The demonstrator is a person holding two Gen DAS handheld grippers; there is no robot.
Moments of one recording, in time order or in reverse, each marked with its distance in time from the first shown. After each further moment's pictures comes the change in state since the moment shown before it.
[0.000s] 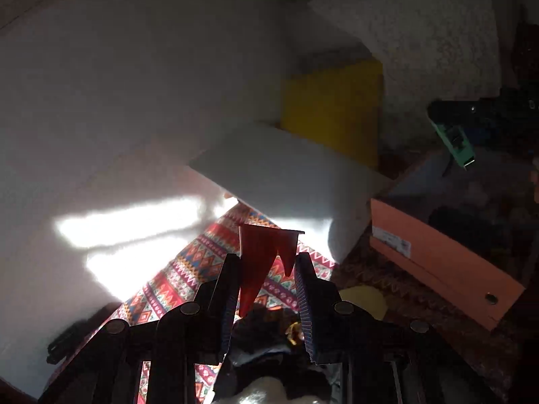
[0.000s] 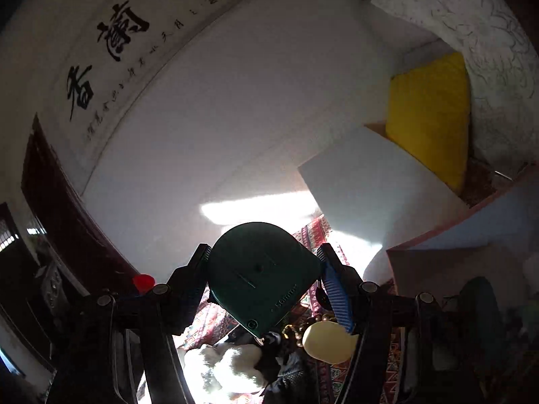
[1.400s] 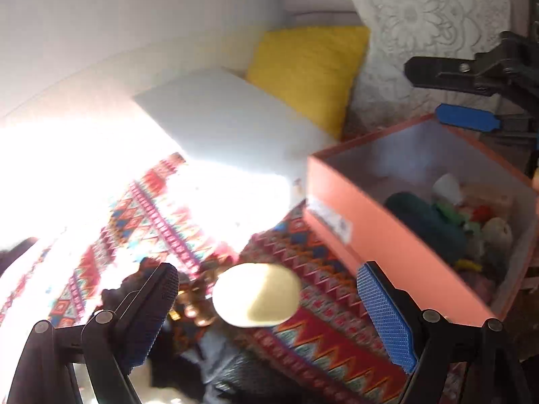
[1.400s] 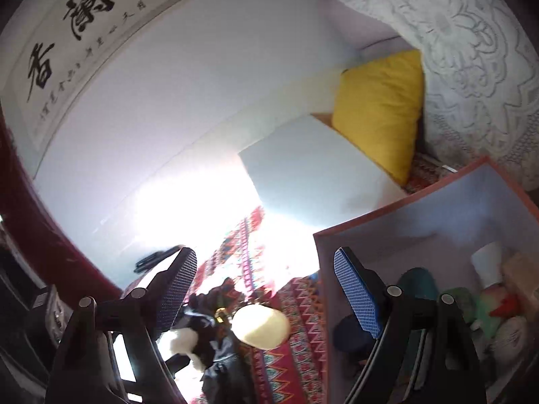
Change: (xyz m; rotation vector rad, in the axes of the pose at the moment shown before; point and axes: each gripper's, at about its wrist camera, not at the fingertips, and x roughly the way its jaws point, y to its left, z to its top) left arm 0.086 -0.077 -0.064 -0.215 0.142 -0.052; right arm 0.035 -0.008 -0.027 -0.057 0.117 -0.132
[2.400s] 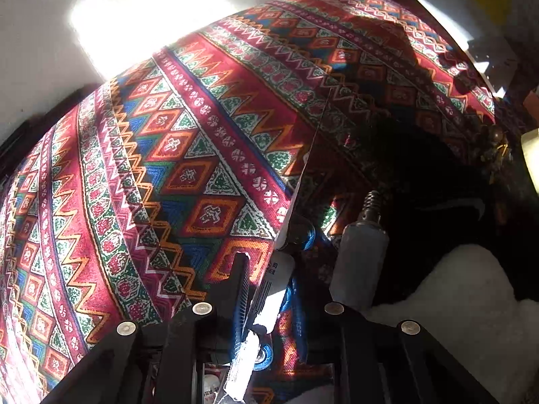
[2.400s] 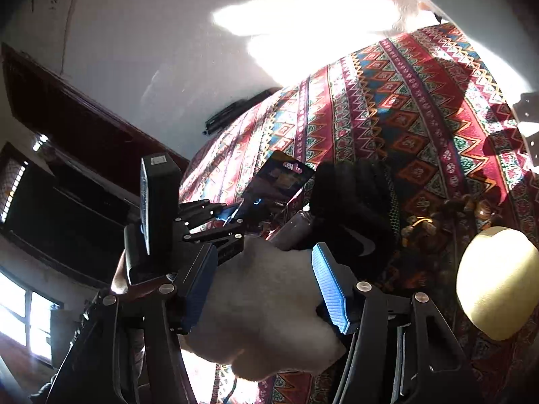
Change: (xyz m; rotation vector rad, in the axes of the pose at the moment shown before) left arm 0.110 0.254 -0.097 -0.144 0.401 0.087; right arm 0.291 0.151 -0.127 -0.033 0.676 0.293
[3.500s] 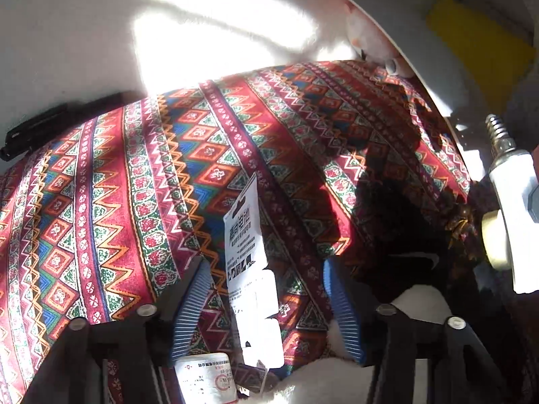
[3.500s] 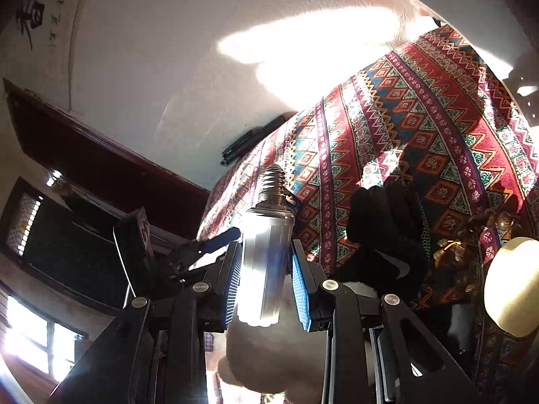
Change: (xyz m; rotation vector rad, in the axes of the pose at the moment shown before) left arm -0.064 0.037 -0.001 -0.186 -0.144 -0.058; right arm -0.039 0.001 0.012 0.077 -0.165 0.105
